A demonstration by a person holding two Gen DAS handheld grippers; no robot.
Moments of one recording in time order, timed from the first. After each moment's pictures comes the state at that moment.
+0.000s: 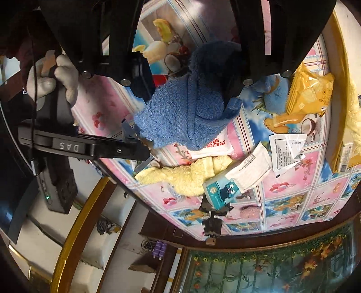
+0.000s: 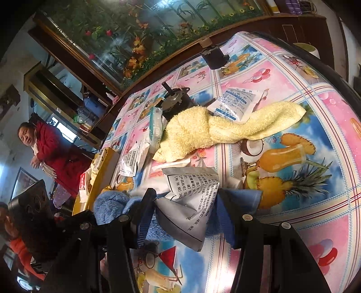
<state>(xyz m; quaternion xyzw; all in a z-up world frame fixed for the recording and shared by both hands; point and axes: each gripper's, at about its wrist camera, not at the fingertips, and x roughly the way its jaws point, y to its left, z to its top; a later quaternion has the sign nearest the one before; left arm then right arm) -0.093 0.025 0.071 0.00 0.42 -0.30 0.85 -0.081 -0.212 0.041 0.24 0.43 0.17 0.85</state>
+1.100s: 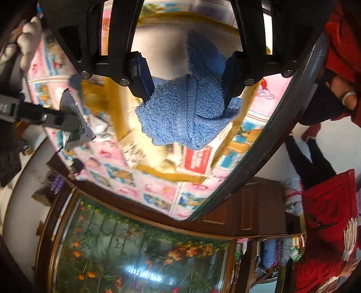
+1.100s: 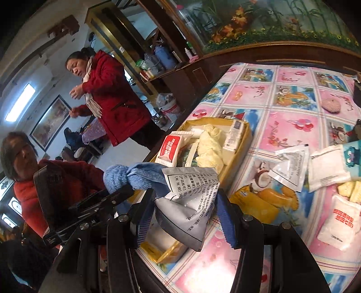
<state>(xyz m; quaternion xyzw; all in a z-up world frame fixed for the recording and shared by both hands) -0.101 0.277 0.058 -0.11 0.38 0.03 0.92 -0.054 0.060 0.103 0.09 0.44 0.37 0.81</state>
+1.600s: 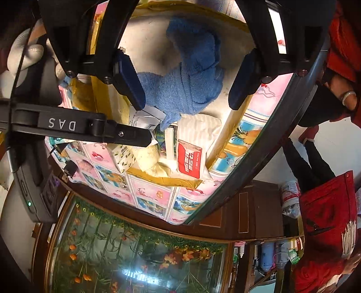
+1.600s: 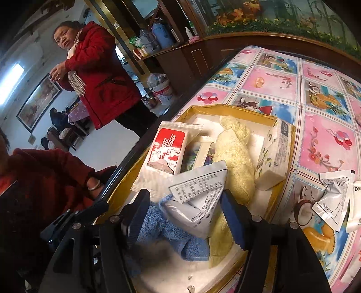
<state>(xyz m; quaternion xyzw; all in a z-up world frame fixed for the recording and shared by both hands) -0.101 0.294 0.054 -0.12 0.38 0.03 0.92 -0.010 0.159 0.061 0.03 0.48 0.35 0.80</state>
